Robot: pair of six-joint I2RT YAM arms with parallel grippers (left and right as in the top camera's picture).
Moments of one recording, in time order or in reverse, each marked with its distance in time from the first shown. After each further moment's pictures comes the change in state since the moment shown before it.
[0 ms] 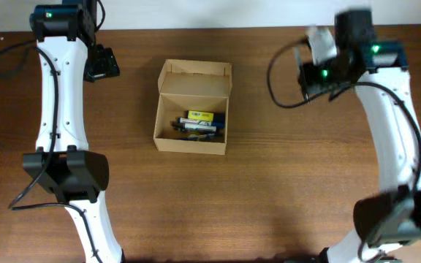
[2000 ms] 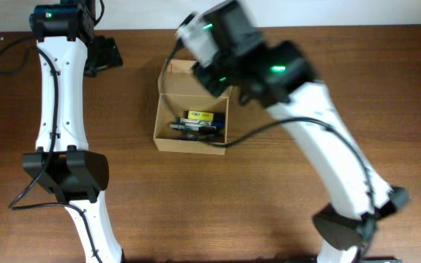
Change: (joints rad) left arm 0.000 0.000 0.000 0.143 0.094 -0.005; right arm 0.536 0.111 0.438 -0.024 0.224 -0.011
